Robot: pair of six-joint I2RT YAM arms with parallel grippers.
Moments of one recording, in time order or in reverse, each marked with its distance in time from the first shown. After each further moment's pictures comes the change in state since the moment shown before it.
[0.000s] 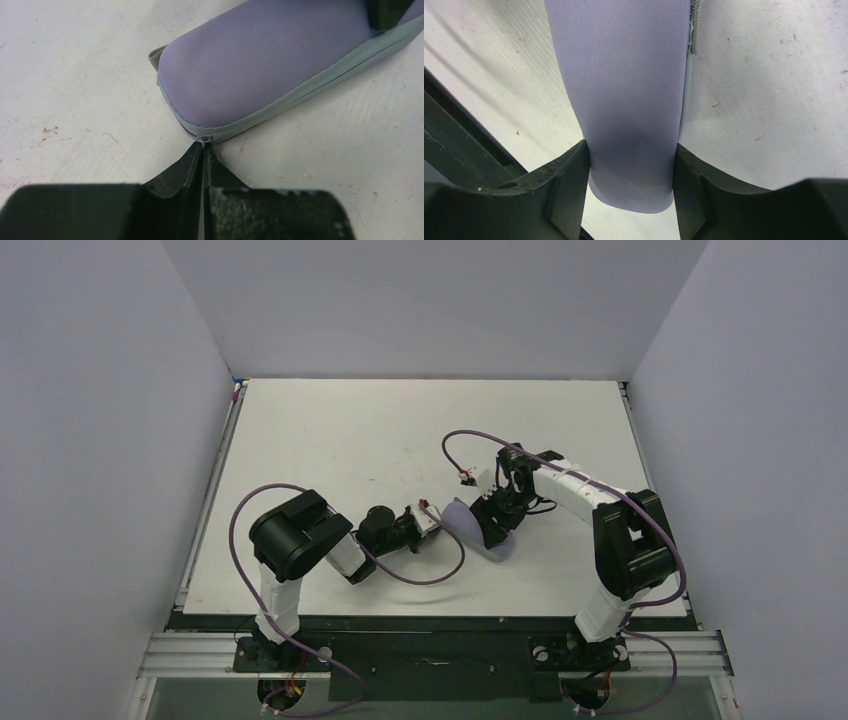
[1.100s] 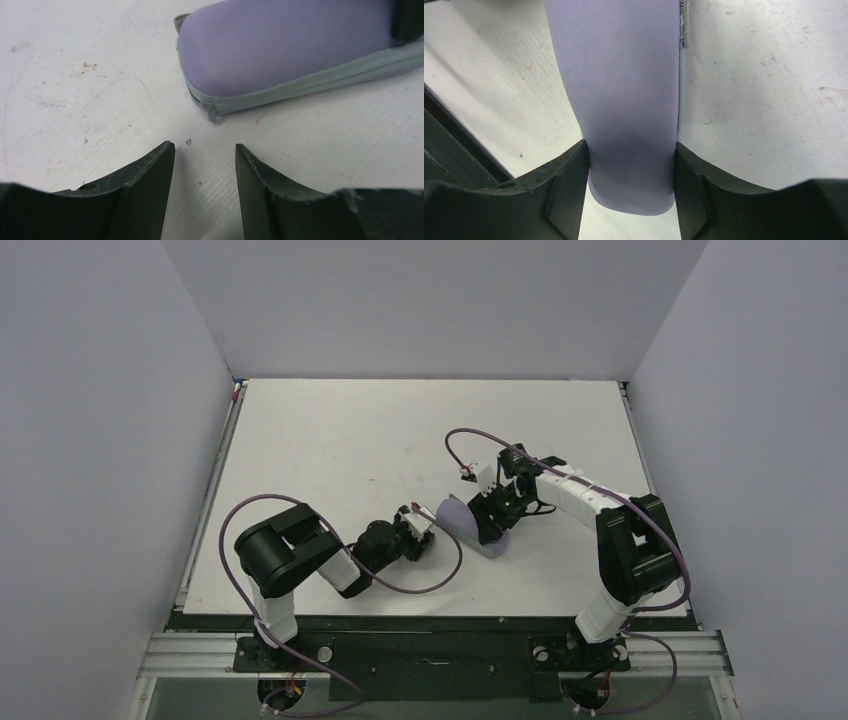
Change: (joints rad) left arm -0.097 -0.131 -0.119 -0.053 -0.330 -0.124; right arm -0.001 -0.032 -0.052 0.134 -0.019 0.075
